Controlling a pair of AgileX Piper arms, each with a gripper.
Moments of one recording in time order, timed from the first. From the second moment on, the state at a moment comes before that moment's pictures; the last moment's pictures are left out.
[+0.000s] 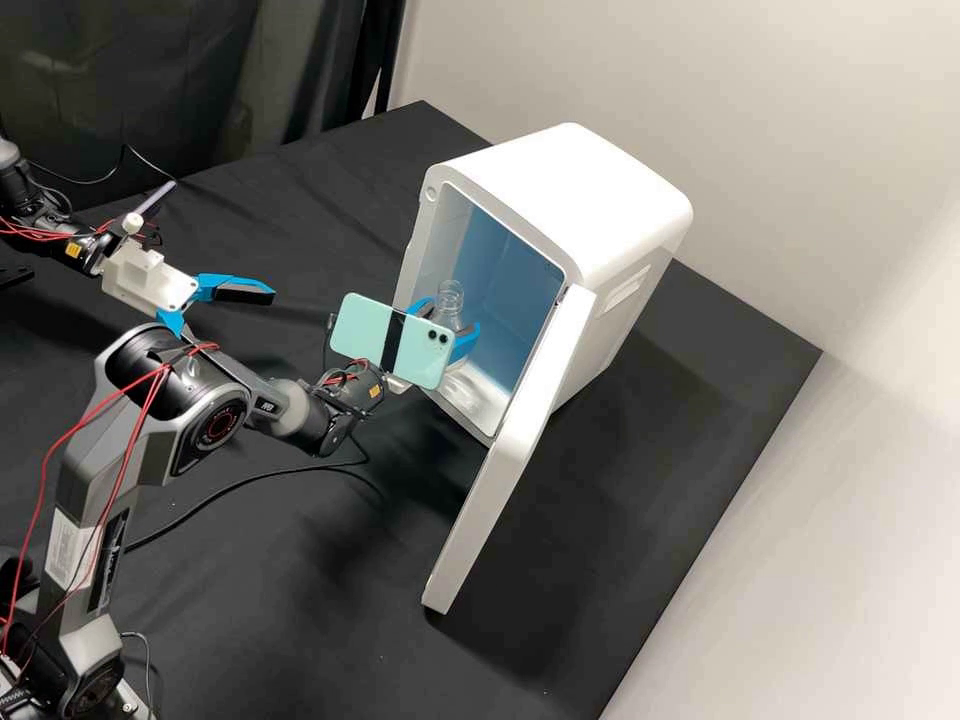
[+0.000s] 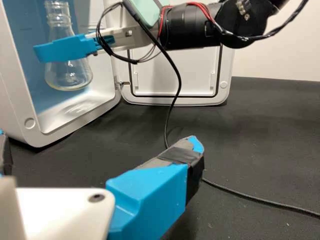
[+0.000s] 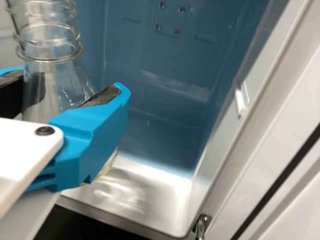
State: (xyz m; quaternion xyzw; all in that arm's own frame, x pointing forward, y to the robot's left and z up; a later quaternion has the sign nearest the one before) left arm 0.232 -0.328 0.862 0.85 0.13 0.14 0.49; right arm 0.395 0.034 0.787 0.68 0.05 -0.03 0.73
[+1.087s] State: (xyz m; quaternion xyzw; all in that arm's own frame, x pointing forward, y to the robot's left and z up) left arm 0.233 -0.328 0.863 0.85 0.13 0.14 0.49; right arm 0.434 0.038 0.791 0.68 0.04 -0.05 0.73
